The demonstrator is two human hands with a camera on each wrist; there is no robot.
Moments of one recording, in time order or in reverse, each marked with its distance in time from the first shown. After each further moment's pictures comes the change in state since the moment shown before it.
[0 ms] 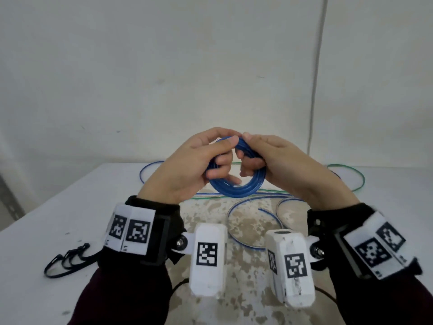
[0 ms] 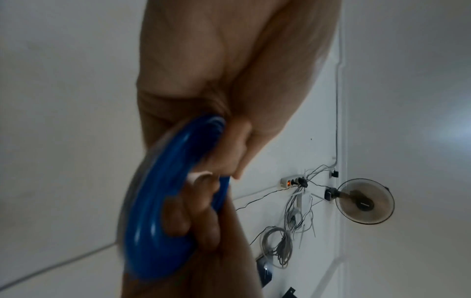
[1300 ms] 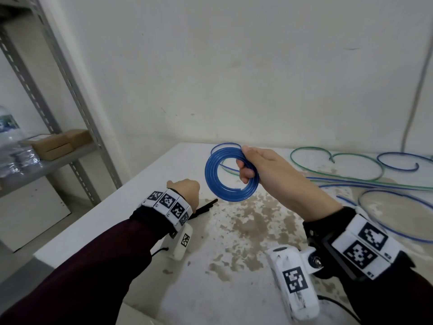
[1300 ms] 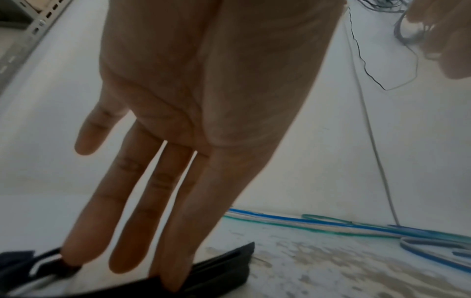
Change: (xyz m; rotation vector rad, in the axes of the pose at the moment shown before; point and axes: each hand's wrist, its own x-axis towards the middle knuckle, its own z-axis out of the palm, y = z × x) left_hand -0.078 -0.085 -0.177 1.783 0.064 -0.963; right_hand 0.019 0.019 0.137 0.042 -0.127 0.075
